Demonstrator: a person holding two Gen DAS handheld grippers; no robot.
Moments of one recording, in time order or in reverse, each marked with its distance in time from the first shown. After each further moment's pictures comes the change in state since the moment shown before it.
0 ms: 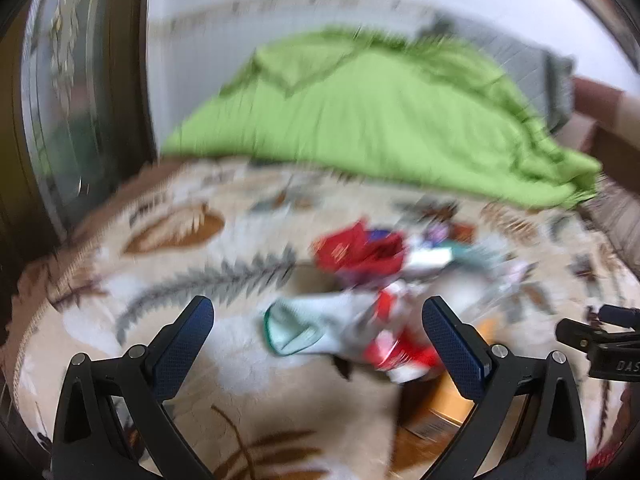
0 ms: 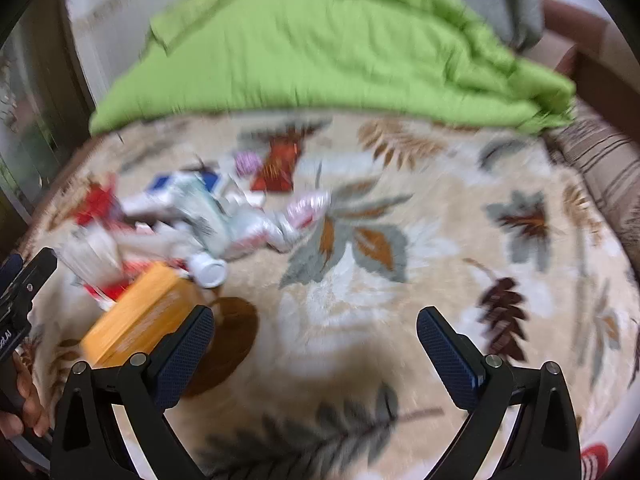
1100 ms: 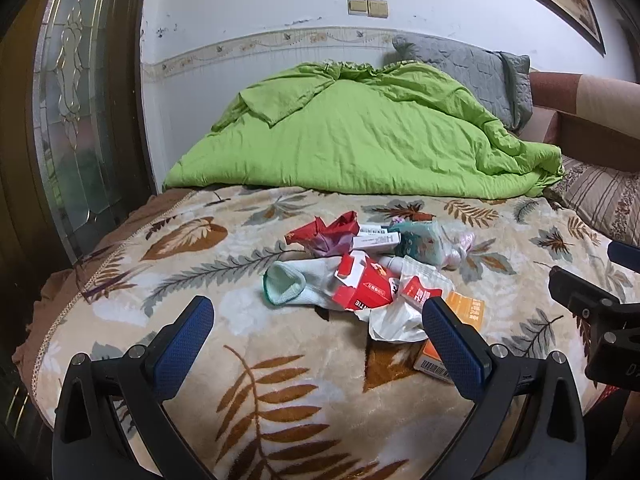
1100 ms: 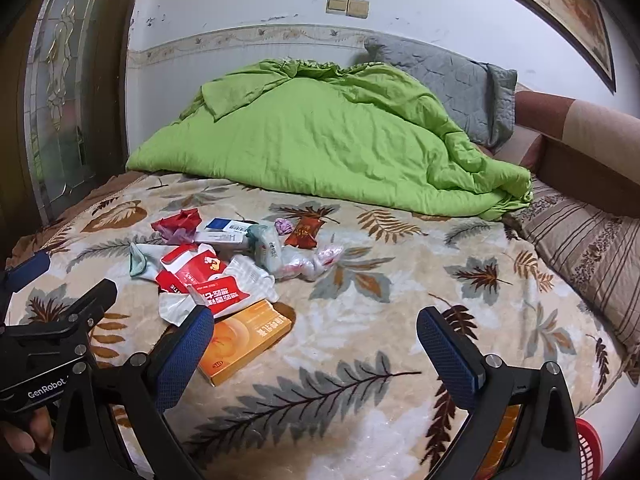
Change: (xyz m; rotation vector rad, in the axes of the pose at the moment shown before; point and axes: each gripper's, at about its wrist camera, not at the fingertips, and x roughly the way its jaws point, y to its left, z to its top) left arm -0.072 -0.019 -0.049 0.079 -0.068 -0.018; right arm -0.065 0.062 -0.029 -0.128 -0.285 -0.074
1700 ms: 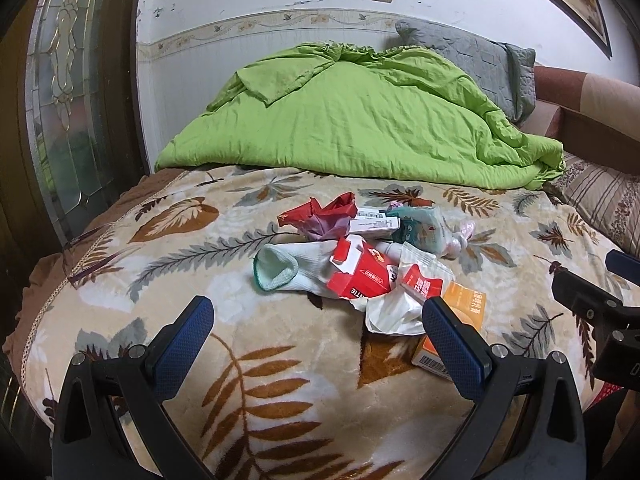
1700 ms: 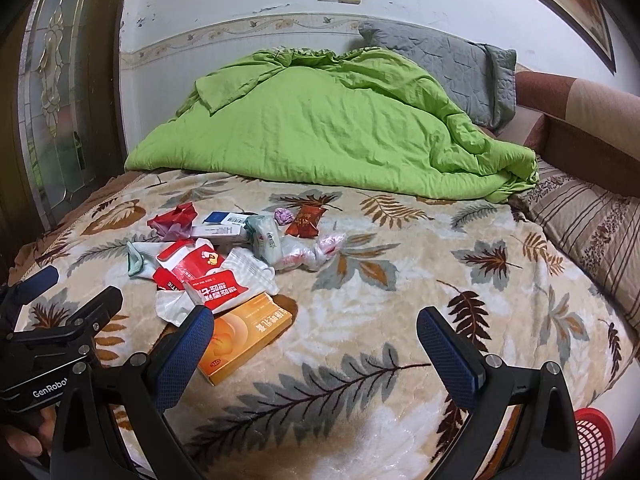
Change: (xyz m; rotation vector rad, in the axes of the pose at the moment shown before) left arm 0.015 0.000 0.000 -0.022 0.059 -0.020; right arm 0.012 -0.007 -0.003 0.047 0.038 0.021
